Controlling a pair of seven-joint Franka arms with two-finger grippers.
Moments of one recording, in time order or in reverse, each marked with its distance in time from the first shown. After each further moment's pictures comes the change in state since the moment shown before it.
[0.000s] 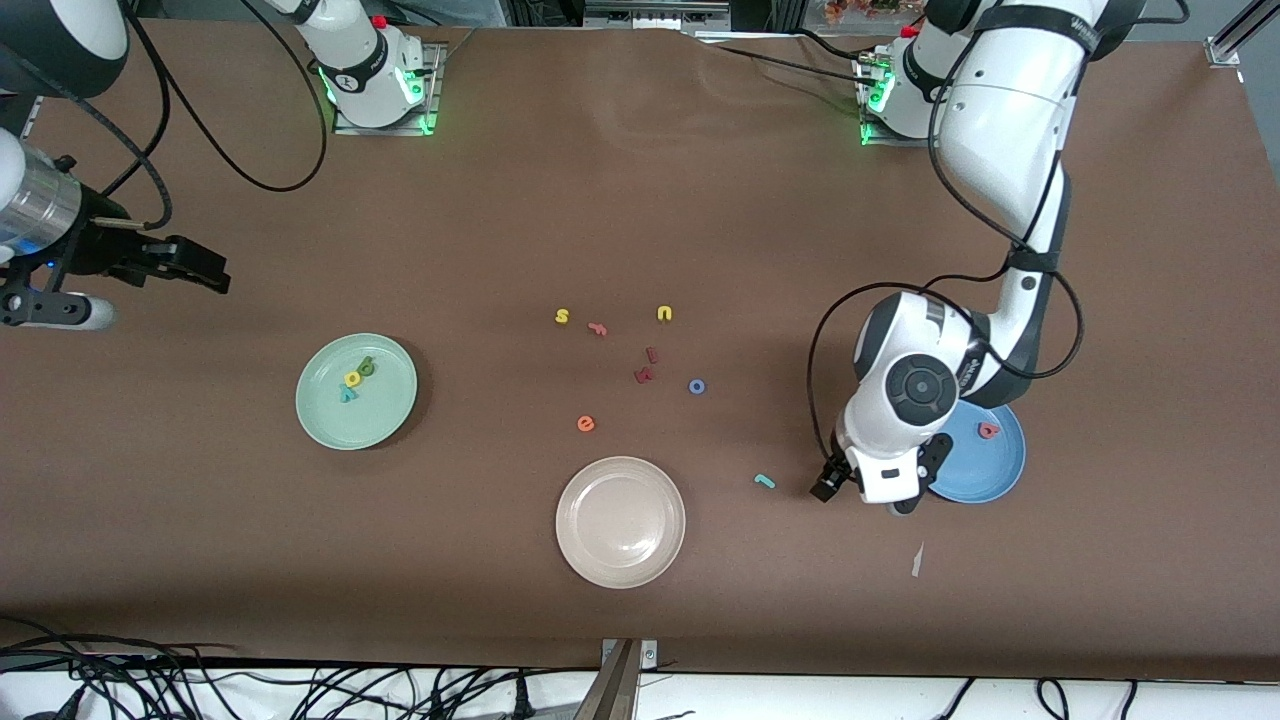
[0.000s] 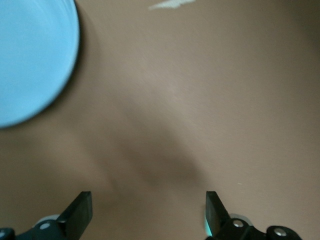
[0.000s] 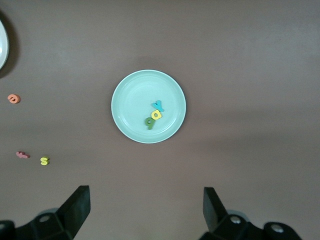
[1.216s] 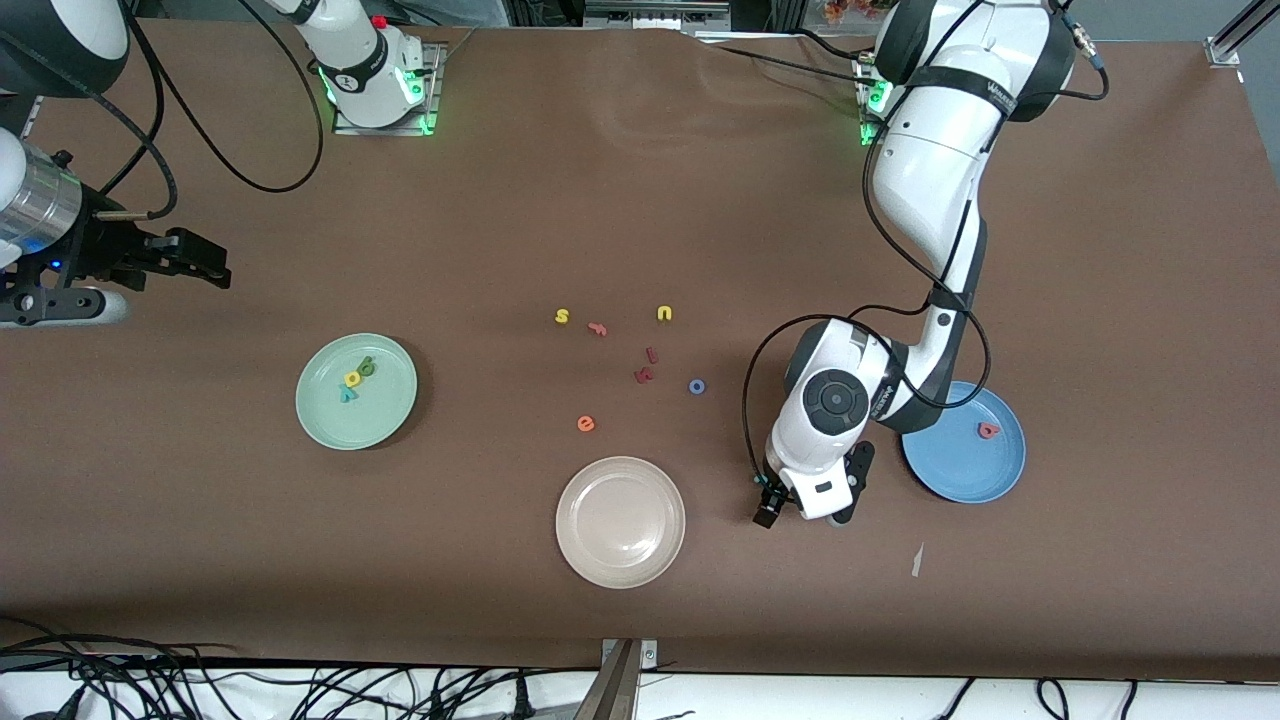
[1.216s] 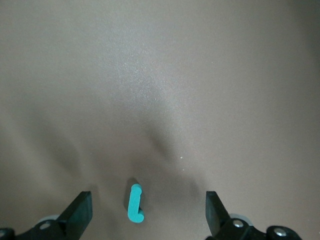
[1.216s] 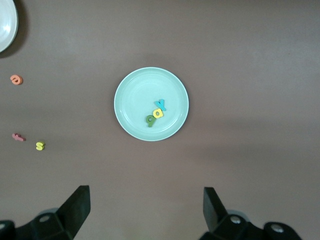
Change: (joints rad) left arm -0.072 0.213 0.002 0.226 -0.012 0.084 -0.231; right arm 0.009 0.000 0.004 0.000 0.001 -0.012 -0.116
